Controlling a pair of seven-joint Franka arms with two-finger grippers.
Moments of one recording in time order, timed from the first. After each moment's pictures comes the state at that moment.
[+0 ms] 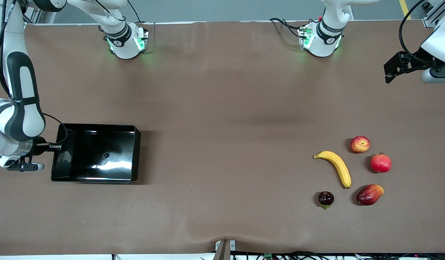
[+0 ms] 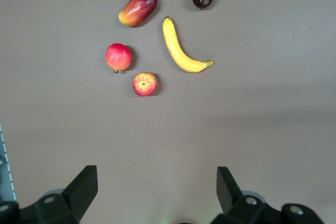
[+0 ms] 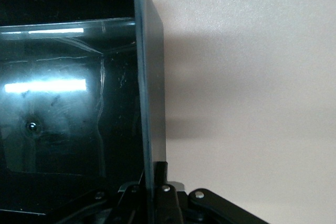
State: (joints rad) left arm -0.05 -0.05 -0.08 -1.52 0.10 1.47 -0.04; right arm -0.10 0.56 -0.22 -1.69 0.19 2.03 -0.36
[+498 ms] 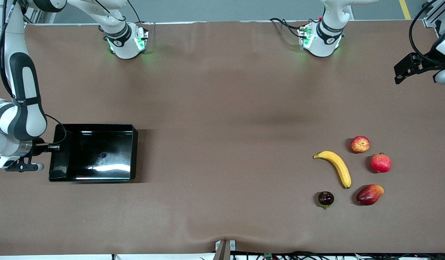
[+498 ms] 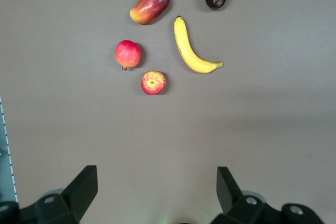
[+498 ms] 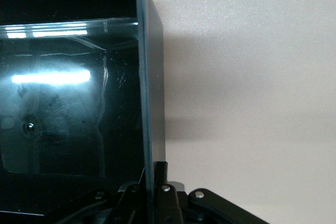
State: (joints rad) left arm -0.01 -0.05 -0.08 -1.52 0.10 1.47 -0.04; right arm -0.10 0.56 -0.22 -1.69 0.13 2.05 -0.37
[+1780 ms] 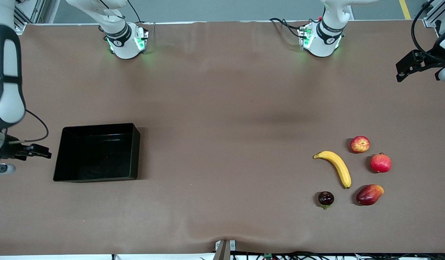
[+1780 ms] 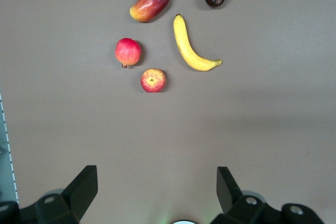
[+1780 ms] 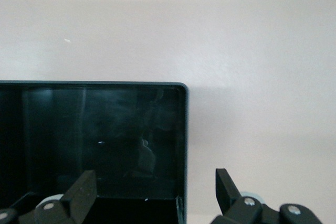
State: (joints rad) left arm -0.01 -0.06 -0.08 -1.50 0.10 1.44 -0.04; right arm -0.05 0.38 -0.21 -1.59 0.14 2.01 -0.38
